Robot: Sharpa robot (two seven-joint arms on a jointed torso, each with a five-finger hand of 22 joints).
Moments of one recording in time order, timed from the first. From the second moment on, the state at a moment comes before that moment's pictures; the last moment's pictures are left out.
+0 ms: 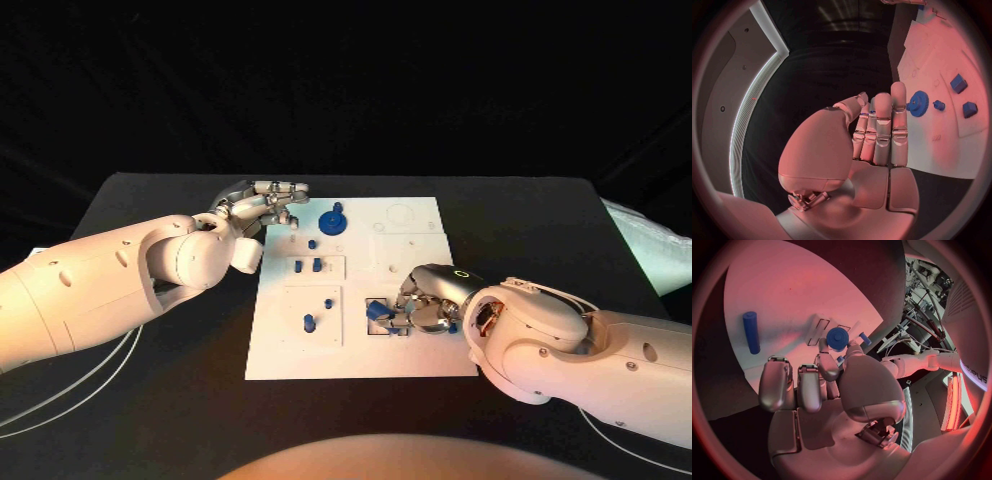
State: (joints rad) left arm 1.15 -0.81 -0.01 1.40 0.01 -0.20 0.23; left_hand 1.40 -0.12 0.46 -0.01 0.08 1.01 0.19 0.15 0.07 1.07 0.10 0.32 0.12 1.20 0.02 1.01 0.52 0.17 1.19 0.11 0.56 0.88; right arm 1.00 -0.94 -0.04 1.94 -1.55 -0.24 -0.58; right_hand 1.17 0.02 -0.18 0.28 0.30 1.11 0.05 0.29 0.32 1.39 -0.02 1.12 1.20 1.46 -0.08 1.44 1.31 0.10 1.41 0.03 1.36 1.14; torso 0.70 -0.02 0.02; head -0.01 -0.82
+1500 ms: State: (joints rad) left arm 1.15 -0.81 -0.01 1.40 0.01 -0.20 0.22; left_hand 1.40 -0.12 0.45 -0.02 0.08 1.01 0.18 0.15 0.07 1.07 0.11 0.32 0.12 1.20 0.02 1.01 0.52 0.17 1.19 0.11 0.56 0.88; right arm 1.00 -0.93 -0.04 1.95 -1.57 -0.25 -0.57; right_hand 1.26 0.11 -0.16 0.13 0.08 1.14 0.05 0.28 0.33 1.42 -0.03 1.11 1.26 1.47 -0.09 1.46 1.31 0.08 1.43 0.02 1.39 1.20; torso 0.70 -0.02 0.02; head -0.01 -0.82
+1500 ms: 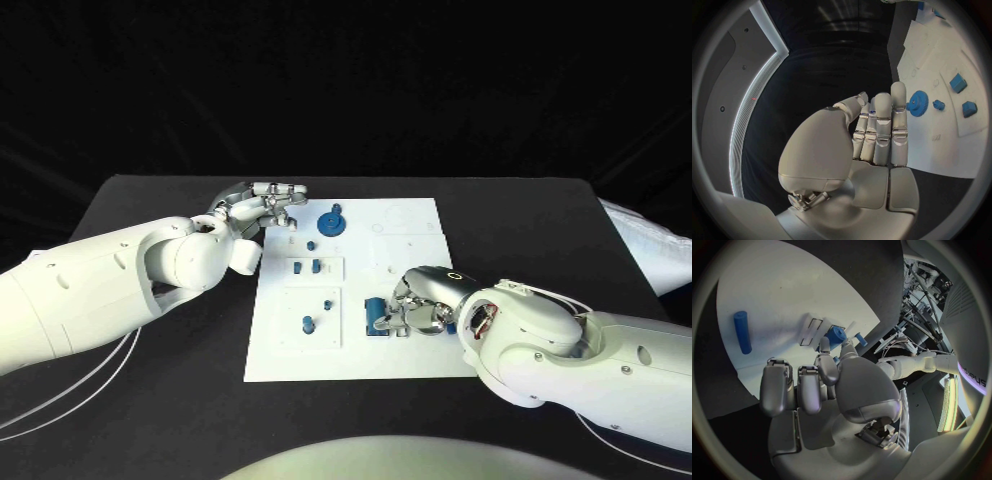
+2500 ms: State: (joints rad) left arm 1.15 -0.81 -0.01 1.39 0.01 -0.20 0.22; left_hand 1.40 -0.12 0.45 -0.02 0.08 1.01 0.18 0.15 0.07 1.07 0.11 0.33 0.12 1.20 0.02 1.01 0.52 0.17 1.19 0.11 0.56 0.88; right arm 1.02 -1.04 -0.04 1.98 -1.51 -0.28 -0.51; right_hand 1.29 0.09 -0.15 0.12 0.13 1.05 0.09 0.21 0.31 1.34 0.00 0.89 1.12 1.47 -0.07 1.43 1.31 0.08 1.42 0.03 1.39 1.18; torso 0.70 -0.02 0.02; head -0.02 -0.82
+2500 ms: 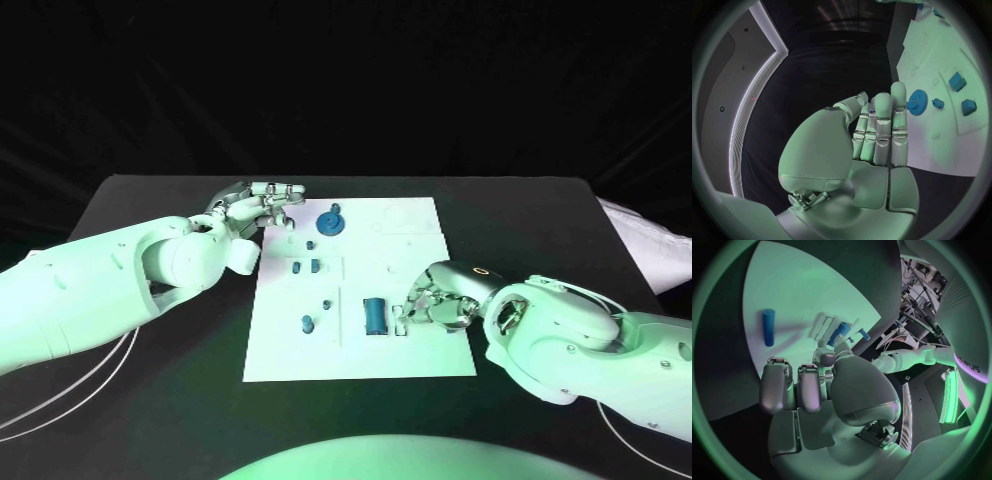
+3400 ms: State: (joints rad) left arm 1.15 -0.81 -0.01 1.40 0.01 -0.20 0.22; left_hand 1.40 -0.12 0.45 -0.02 0.08 1.01 0.18 0.15 0.07 1.07 0.11 0.33 0.12 1.20 0.02 1.01 0.52 0.17 1.19 0.11 0.56 0.88; right arm 1.02 -1.15 -0.05 1.93 -1.56 -0.24 -0.52; right_hand 1.30 0.04 -0.11 0.14 0.15 1.08 0.08 0.16 0.28 1.33 0.01 0.85 1.09 1.46 -0.07 1.43 1.31 0.08 1.42 0.04 1.39 1.18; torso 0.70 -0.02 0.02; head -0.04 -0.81
